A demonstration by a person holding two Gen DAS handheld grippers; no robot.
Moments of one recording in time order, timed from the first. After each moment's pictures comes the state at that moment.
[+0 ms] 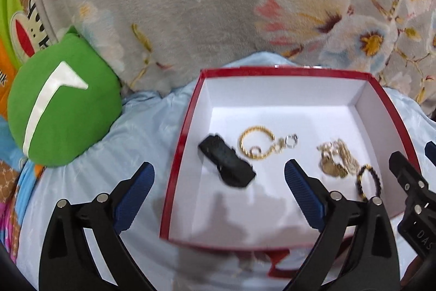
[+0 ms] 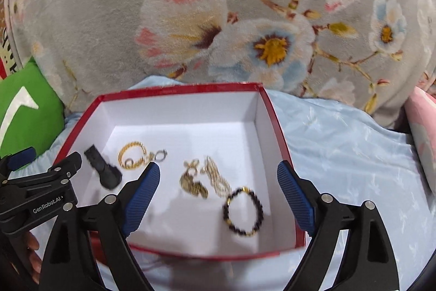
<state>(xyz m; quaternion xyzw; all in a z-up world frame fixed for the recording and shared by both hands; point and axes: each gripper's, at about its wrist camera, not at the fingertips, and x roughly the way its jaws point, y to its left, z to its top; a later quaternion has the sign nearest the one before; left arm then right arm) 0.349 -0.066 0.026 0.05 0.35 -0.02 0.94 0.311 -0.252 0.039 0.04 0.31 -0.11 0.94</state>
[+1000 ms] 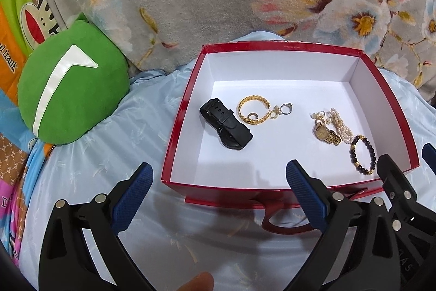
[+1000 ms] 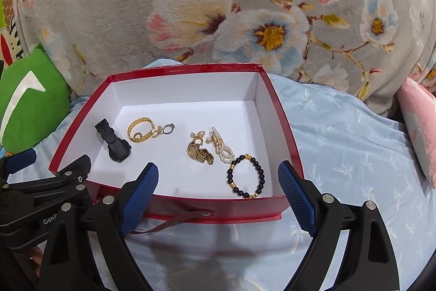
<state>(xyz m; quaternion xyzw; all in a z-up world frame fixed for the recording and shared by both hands) 0.312 -0.071 0.021 0.06 0.38 -0.01 0.92 0.275 -0.234 0.032 0.03 0.33 -0.11 0.94</state>
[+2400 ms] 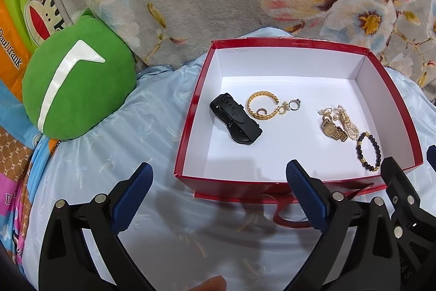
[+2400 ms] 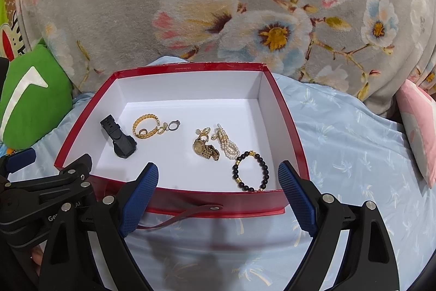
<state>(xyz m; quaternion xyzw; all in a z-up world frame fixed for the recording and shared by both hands) 0.310 -0.063 0.021 0.06 0.39 0.01 0.92 0.271 -0.223 0.038 0.03 0.33 -0.11 0.94</state>
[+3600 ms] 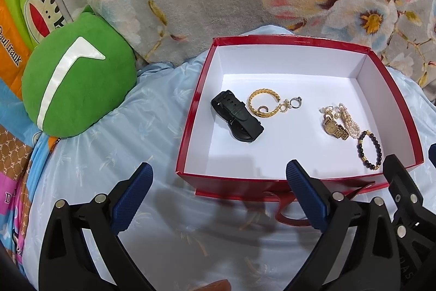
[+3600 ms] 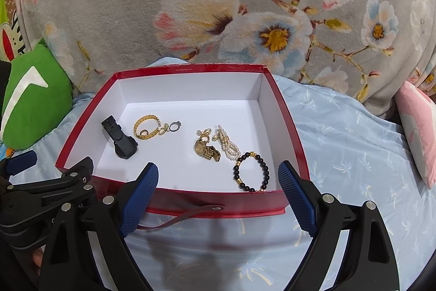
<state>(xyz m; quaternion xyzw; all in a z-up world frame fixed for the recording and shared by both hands) 0.311 -0.061 0.020 0.06 0.40 0.00 0.92 0.271 -0.221 0.038 0.03 0.33 -0.11 0.94</state>
